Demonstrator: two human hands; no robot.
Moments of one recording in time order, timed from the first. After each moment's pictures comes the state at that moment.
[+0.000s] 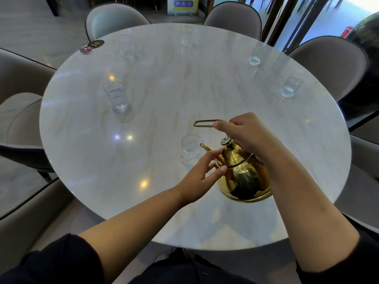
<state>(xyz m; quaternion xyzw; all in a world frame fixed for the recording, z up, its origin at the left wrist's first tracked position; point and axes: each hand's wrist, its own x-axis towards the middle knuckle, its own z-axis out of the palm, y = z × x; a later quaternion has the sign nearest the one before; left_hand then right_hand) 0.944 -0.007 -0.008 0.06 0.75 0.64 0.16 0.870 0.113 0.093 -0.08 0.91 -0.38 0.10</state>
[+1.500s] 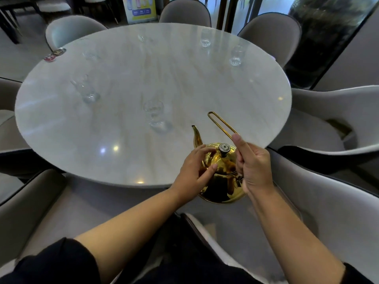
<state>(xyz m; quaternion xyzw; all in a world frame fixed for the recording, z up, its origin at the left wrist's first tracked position) 1.109 0.087 -0.033 0.18 0.84 0.52 0.03 1.123 0.229 0.027 0.09 0.61 -0.78 -0.09</state>
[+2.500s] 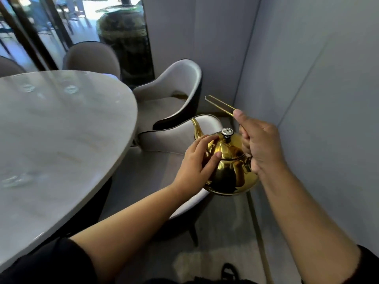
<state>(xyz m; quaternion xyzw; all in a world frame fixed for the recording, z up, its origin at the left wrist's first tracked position) 1.335 0.238 0.035 0.53 0.67 0.48 0.18 1.447 0.319 0.115 0.34 0.57 -0.61 -0.44</state>
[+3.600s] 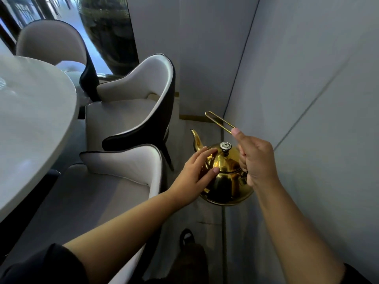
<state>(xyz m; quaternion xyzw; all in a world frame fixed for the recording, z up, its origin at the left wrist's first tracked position) 1.324 0.583 -0.032 0.49 0.69 0.44 0.31 1.434 0.686 0.038 0.35 0.62 -0.60 -0.37</state>
